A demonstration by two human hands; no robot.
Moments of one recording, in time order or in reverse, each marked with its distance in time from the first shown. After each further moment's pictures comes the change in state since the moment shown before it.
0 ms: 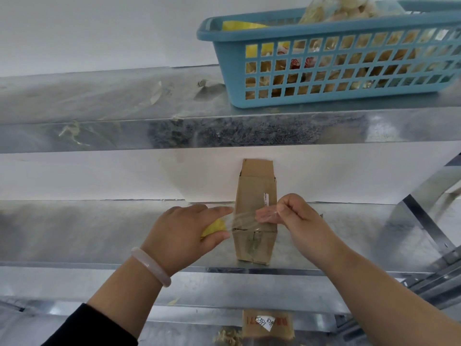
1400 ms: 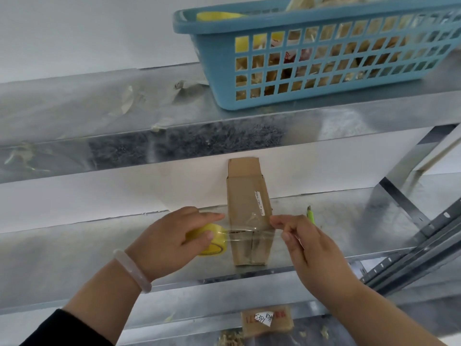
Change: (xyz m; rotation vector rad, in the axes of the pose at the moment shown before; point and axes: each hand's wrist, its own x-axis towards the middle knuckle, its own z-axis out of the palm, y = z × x) left_hand 0.019 -0.042 0.005 -0.360 -0.230 0.066; right_hand -0.035 0.052 0.006 -0.606 0.307 -0.383
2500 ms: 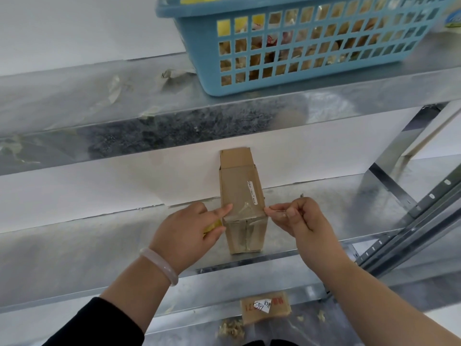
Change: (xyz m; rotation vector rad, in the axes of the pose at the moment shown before) left_hand 0.010 0.014 0.039 0.308 0.099 -0.032; right_hand 0.006 -0.010 -0.002 0.759 0.100 0.439
